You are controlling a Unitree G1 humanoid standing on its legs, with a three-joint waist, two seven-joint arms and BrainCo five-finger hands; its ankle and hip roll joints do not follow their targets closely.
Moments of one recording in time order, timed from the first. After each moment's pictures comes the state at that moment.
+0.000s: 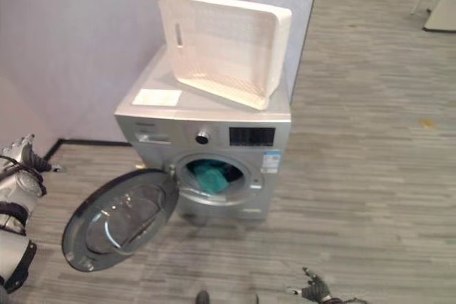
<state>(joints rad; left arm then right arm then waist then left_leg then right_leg) -0.81 0.89 -0.42 1.33 0.28 0.03 0.25 0.13 -0.36 0.30 0.86 0.04 -0.10 -0.01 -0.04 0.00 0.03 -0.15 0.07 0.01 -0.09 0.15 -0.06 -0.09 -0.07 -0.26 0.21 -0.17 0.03</state>
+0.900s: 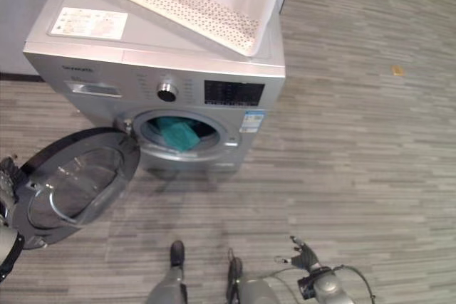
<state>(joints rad) -0.74 0.95 -0.48 1.43 0.38 0.09 -0.02 0.05 -0.39 0.32 0.74 0.10 -0.08 0.03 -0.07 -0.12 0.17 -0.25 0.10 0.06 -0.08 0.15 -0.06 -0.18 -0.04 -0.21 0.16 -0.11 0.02</state>
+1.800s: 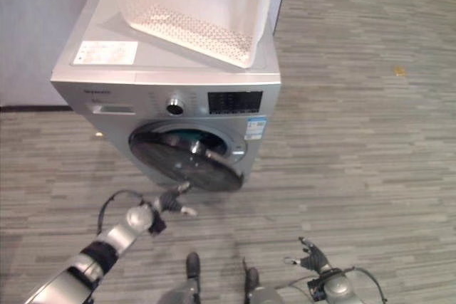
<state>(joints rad) -0.54 0.43 -0.58 0.71 -0.01 -0.09 -0.04 0.04 -0.40 0.27 0.85 0.06 -0.08 0.02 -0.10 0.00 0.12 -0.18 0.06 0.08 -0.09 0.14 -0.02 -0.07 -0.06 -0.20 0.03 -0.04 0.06</state>
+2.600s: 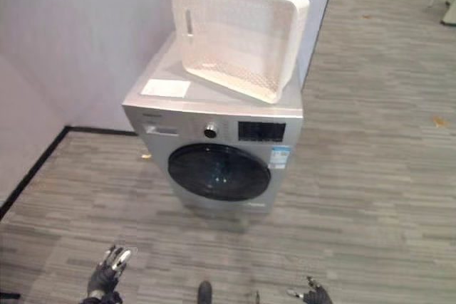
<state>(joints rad) 0.27 0.29 0.09 0.83 -0.61 -0.29 -0.09 0.16 -0.25 0.13 1.04 0.11 -0.15 0.00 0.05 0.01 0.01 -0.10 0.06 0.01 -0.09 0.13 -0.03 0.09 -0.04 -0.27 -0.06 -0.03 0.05</state>
